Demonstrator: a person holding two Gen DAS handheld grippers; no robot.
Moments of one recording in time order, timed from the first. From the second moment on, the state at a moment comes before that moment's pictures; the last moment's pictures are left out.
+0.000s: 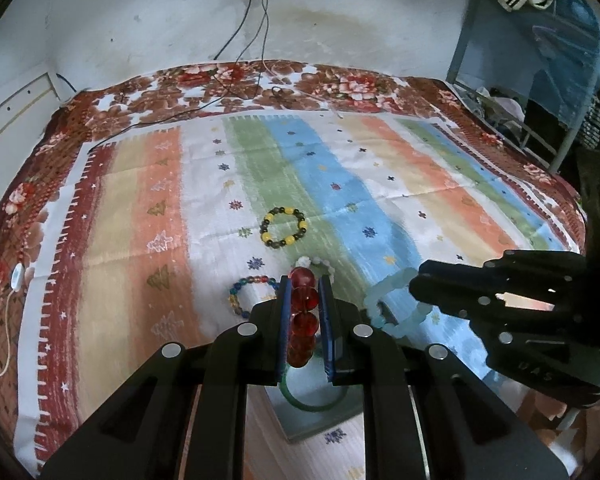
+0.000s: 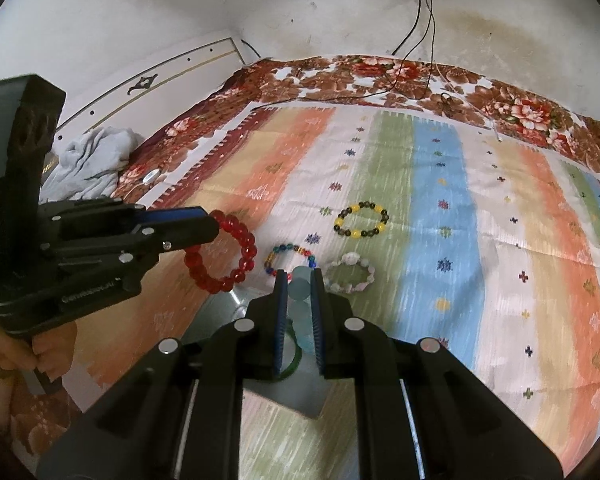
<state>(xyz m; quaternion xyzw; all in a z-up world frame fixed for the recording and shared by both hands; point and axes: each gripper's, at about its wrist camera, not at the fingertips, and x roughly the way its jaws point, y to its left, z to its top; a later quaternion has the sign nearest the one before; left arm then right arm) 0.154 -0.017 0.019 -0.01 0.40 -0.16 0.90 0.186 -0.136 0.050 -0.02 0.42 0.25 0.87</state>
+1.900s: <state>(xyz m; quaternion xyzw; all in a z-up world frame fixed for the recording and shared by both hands) 0.209 0.010 -0.025 -0.01 0.47 -0.09 0.88 0.243 -0.155 0.011 -0.01 0.46 0.20 0.86</state>
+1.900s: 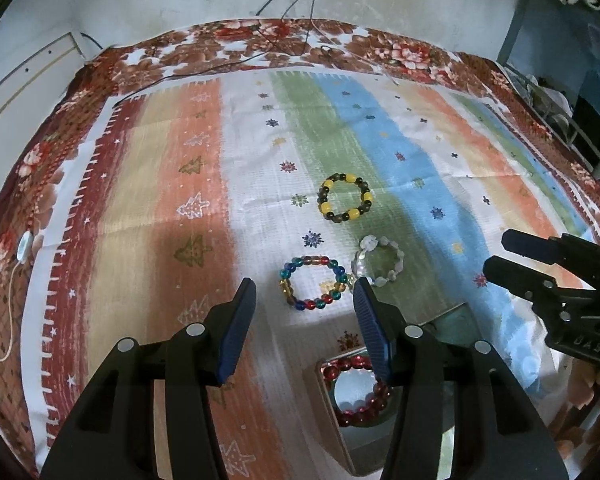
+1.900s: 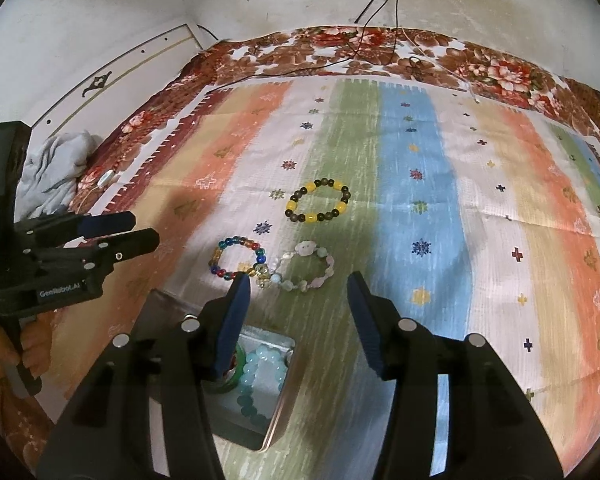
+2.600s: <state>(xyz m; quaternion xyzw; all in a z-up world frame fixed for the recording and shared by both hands) 0.254 0.011 -0.052 0.01 0.50 -0.08 0.86 0.292 -0.150 -0.022 -0.02 0.51 0.19 0.84</state>
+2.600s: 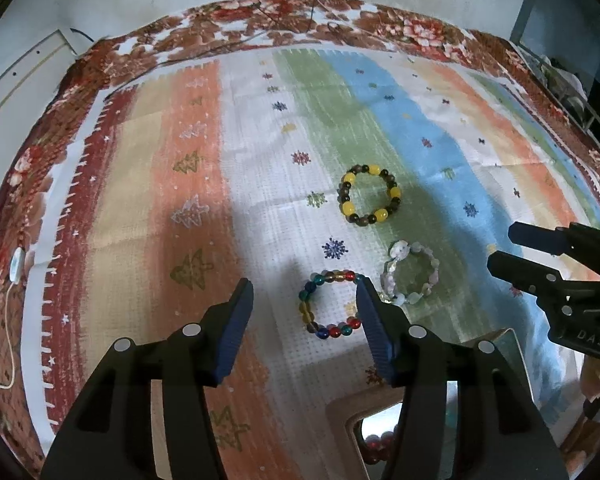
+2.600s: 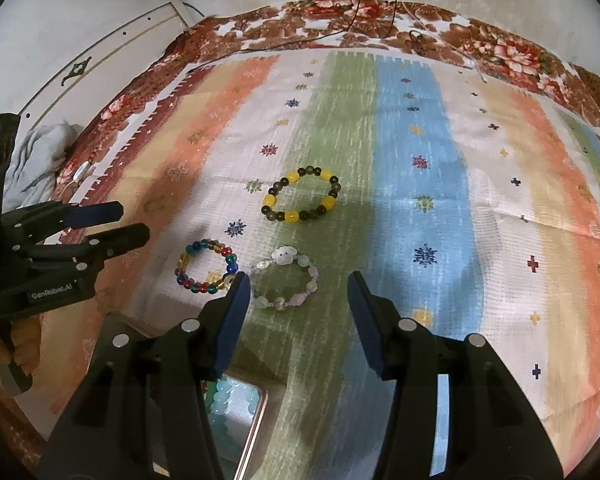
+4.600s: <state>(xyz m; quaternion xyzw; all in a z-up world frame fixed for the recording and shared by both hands) 0.289 0.003 -0.126 0.05 0.60 -0.09 0.80 0.336 -0.127 -0.101 -0.08 0.59 0.18 0.78</state>
